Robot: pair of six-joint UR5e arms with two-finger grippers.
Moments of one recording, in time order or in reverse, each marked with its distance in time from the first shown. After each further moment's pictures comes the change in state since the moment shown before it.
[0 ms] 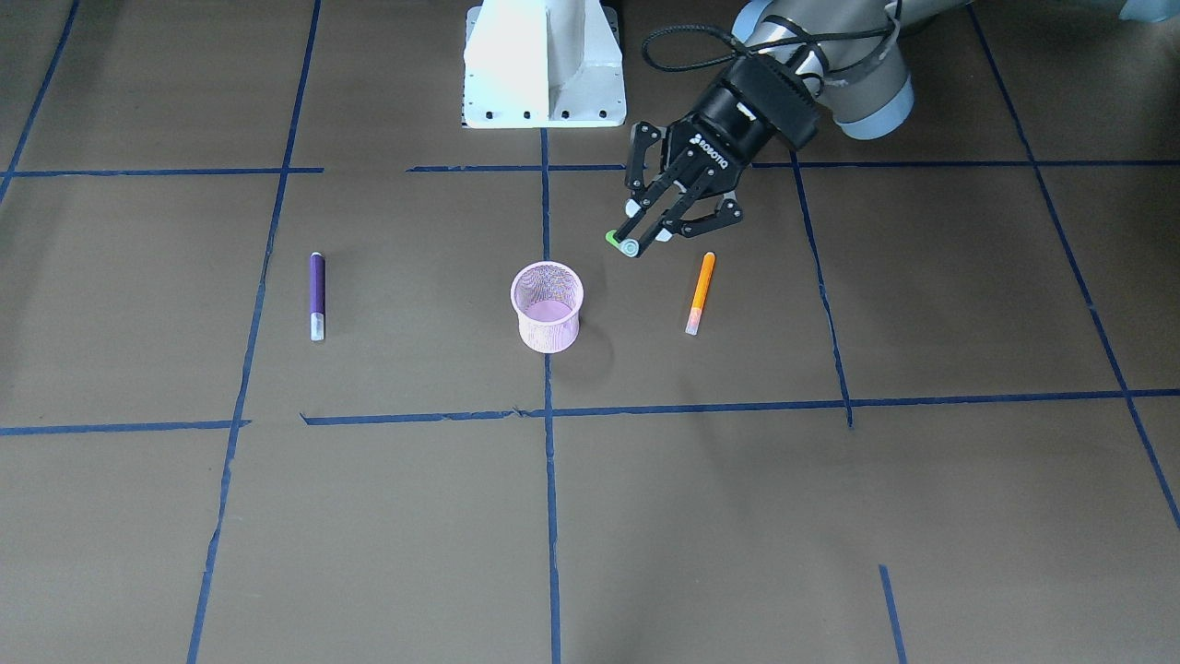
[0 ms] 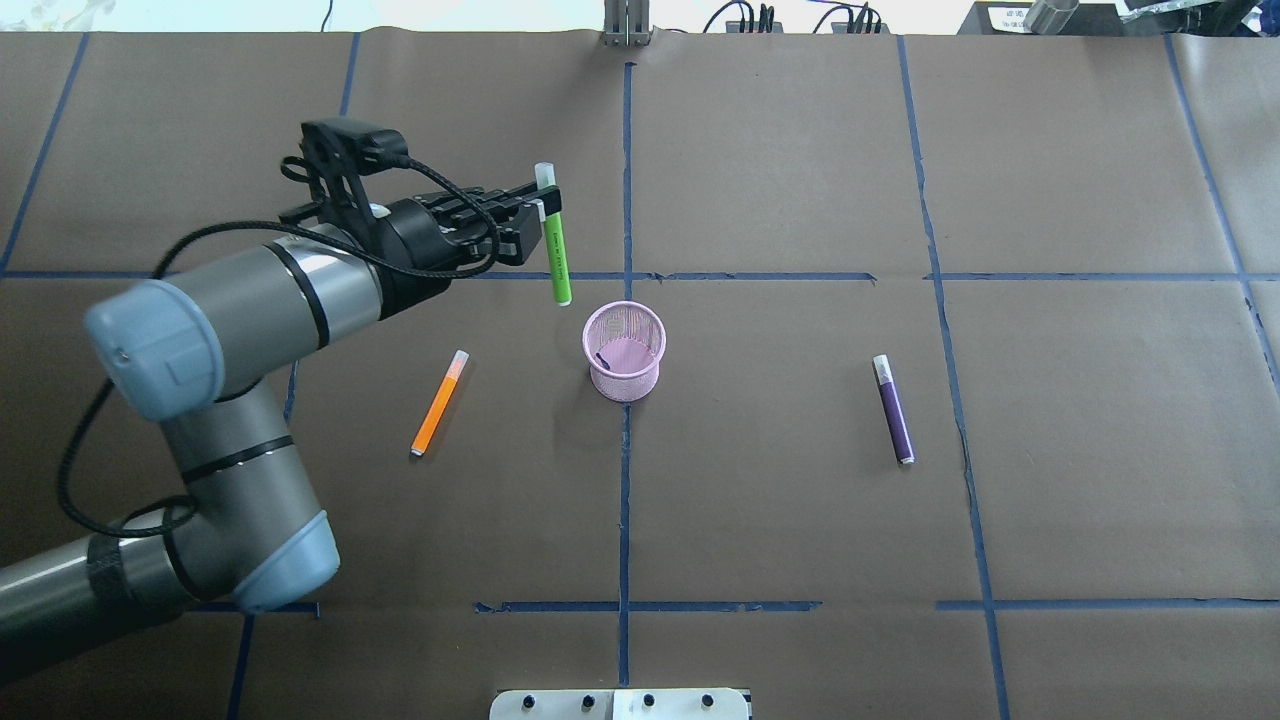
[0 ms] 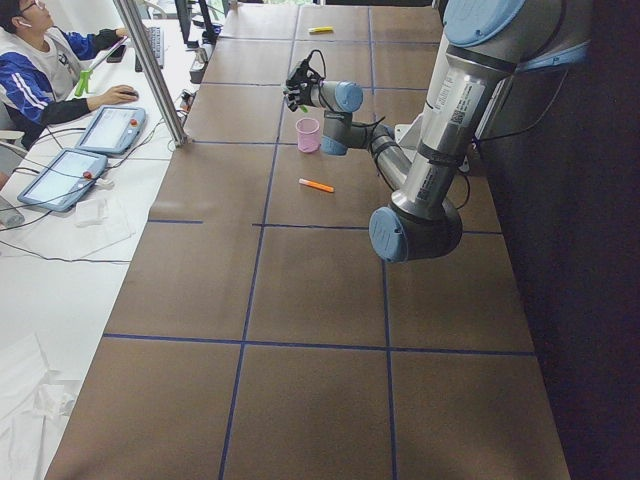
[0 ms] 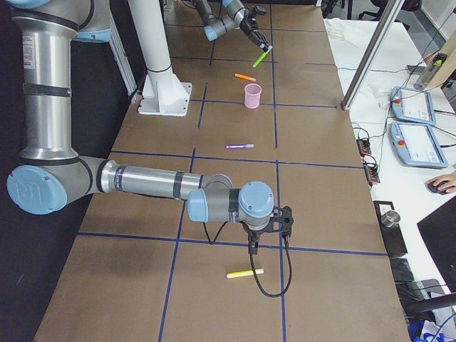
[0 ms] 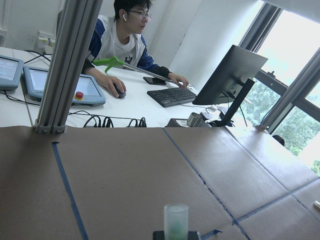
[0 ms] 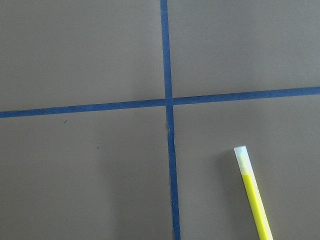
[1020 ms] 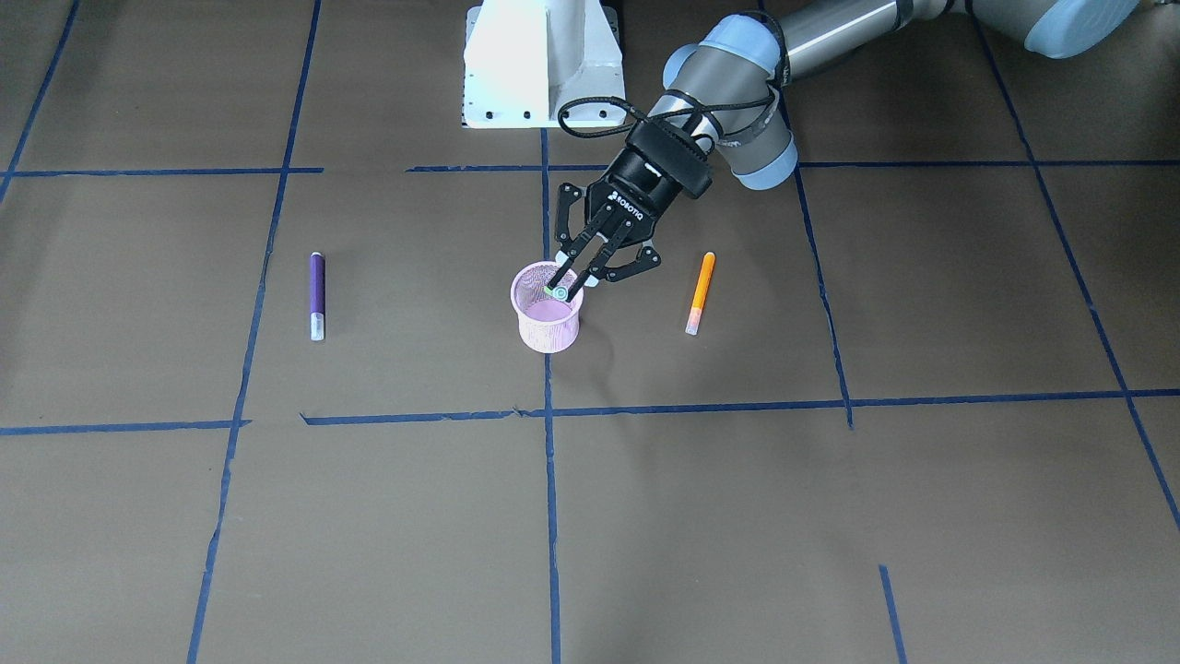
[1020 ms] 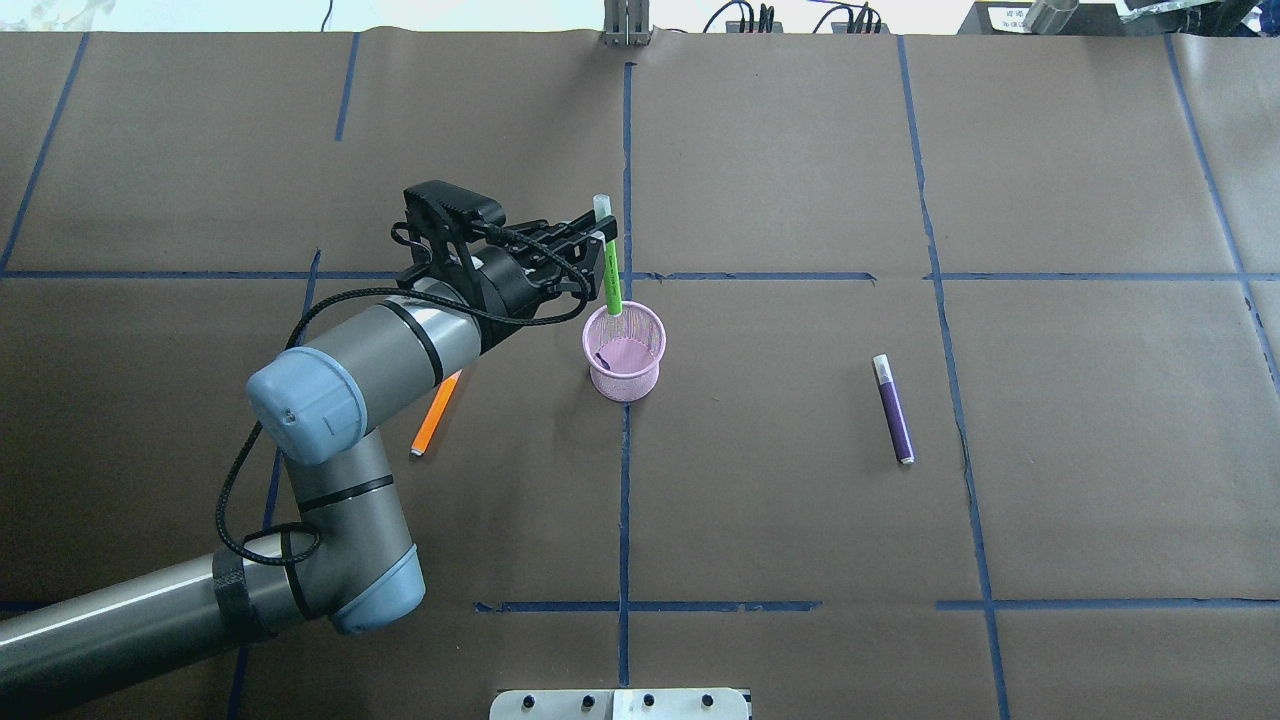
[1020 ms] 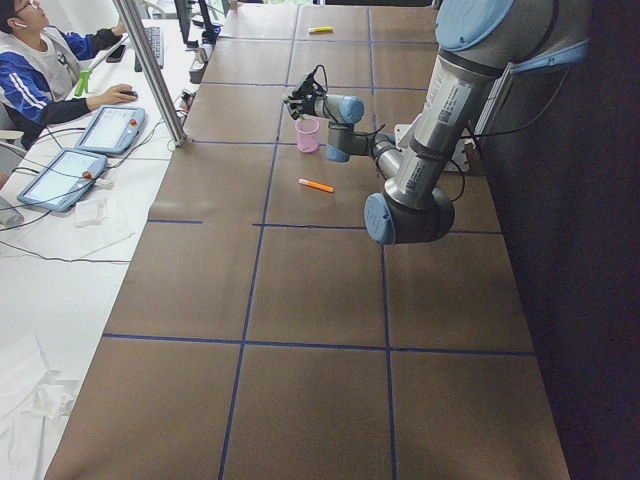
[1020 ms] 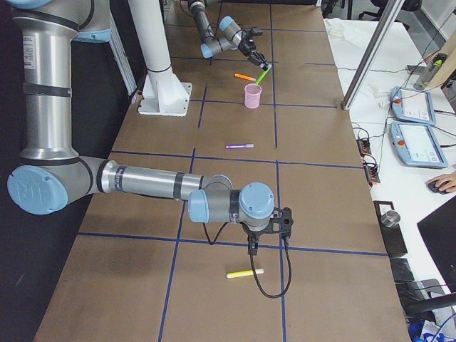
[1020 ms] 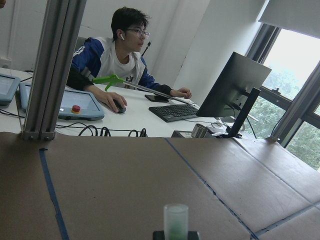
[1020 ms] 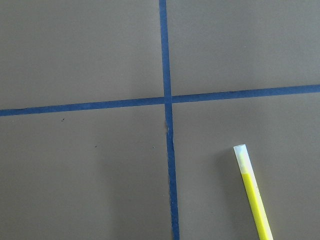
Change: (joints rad) left arm 0.094 -0.099 0.210 -0.098 0.153 0.060; right arm -0.005 0.002 -0.010 0.000 -0.002 0.000
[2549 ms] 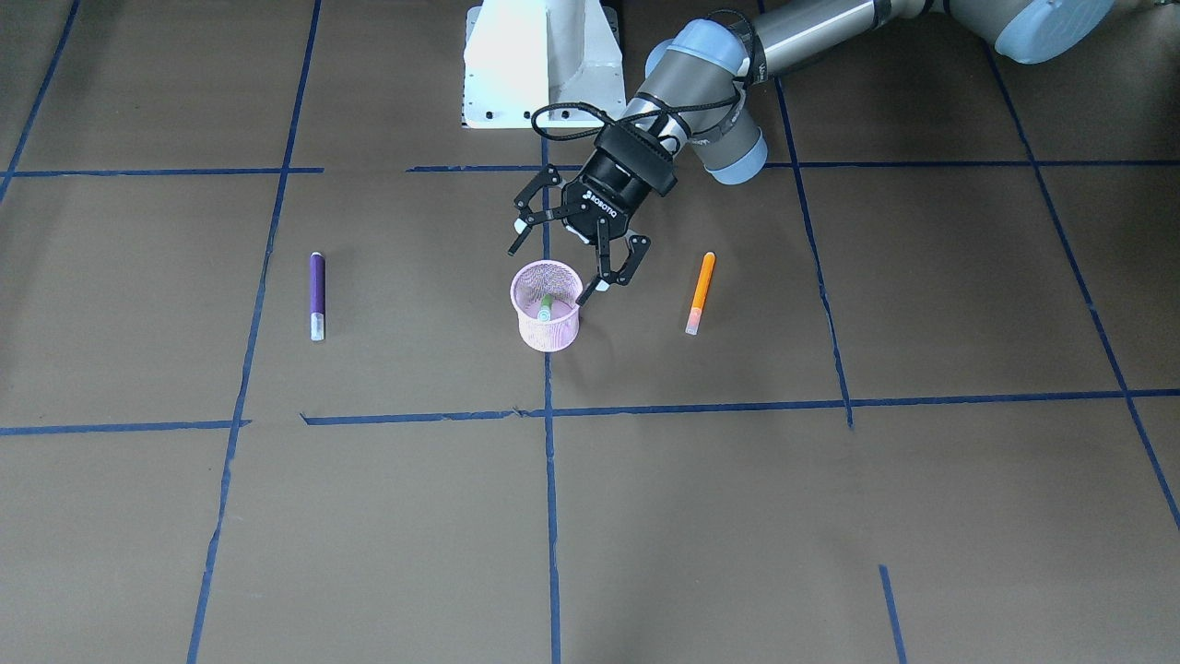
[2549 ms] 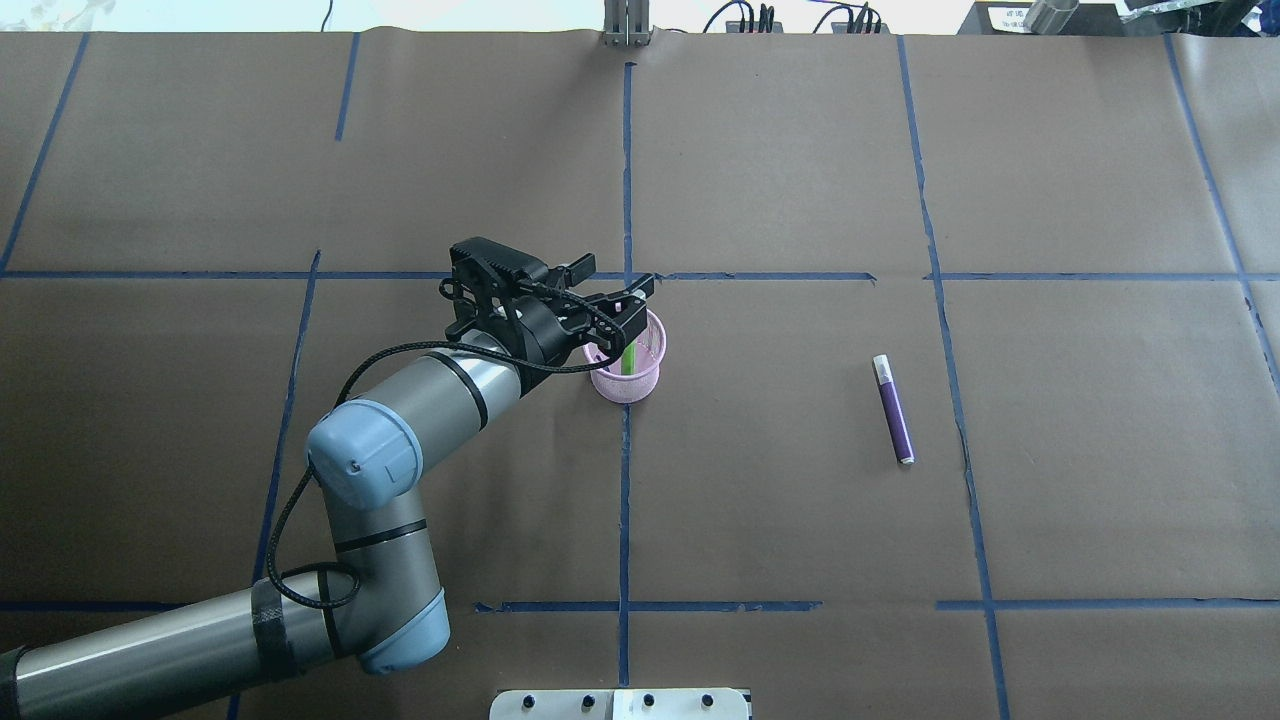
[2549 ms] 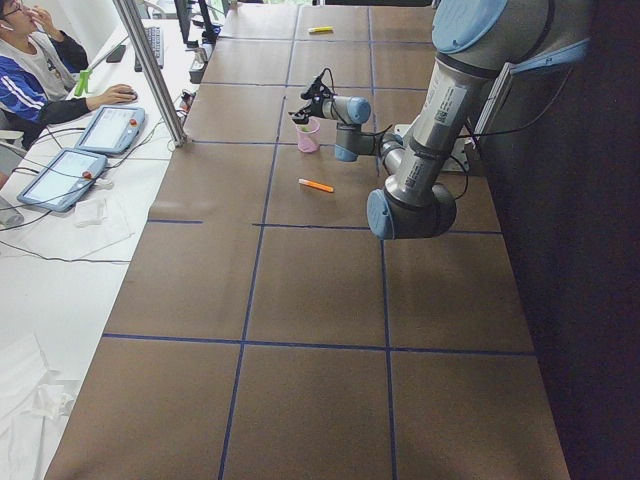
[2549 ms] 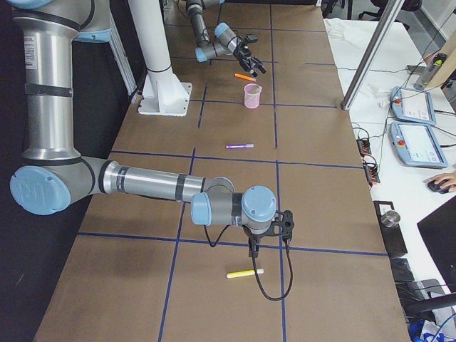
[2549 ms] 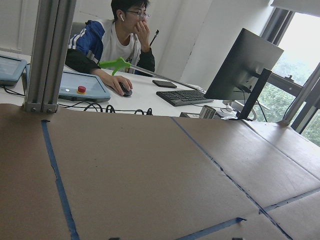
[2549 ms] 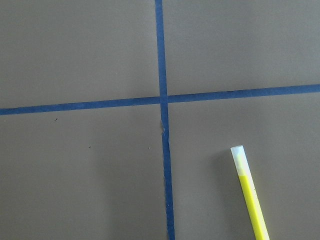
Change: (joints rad) left arm 0.047 -0.025 -0.014 0.052 0.036 0.022; right arm -0.013 0.011 -0.032 0.007 -0.006 -0.030
